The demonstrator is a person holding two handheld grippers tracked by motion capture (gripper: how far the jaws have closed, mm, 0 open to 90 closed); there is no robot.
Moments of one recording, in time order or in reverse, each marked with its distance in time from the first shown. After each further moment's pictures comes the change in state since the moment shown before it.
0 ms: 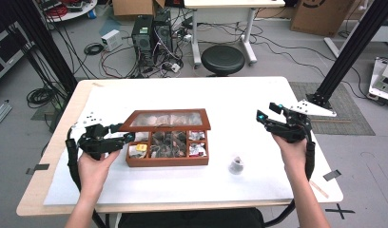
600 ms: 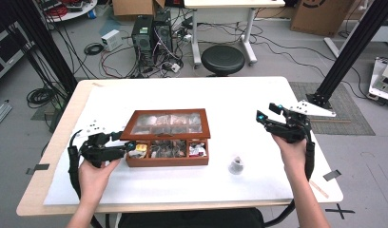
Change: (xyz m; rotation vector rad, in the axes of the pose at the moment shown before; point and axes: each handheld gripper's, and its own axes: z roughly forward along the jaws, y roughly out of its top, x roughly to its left) left arm -0.003 -0.022 0.001 0.041 0.004 0.019; right arm 0.000 -0.001 0.001 0.006 0.001 0.004
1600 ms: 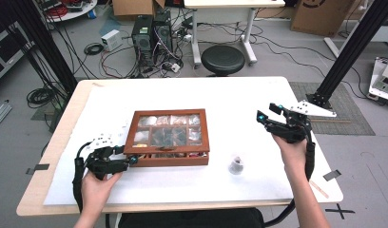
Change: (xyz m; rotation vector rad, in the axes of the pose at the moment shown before) left arm -0.005 -0.036 0.009 0.119 0.025 0.014; right arm -0.001 0.000 -0.001 -0.003 0.001 0.003
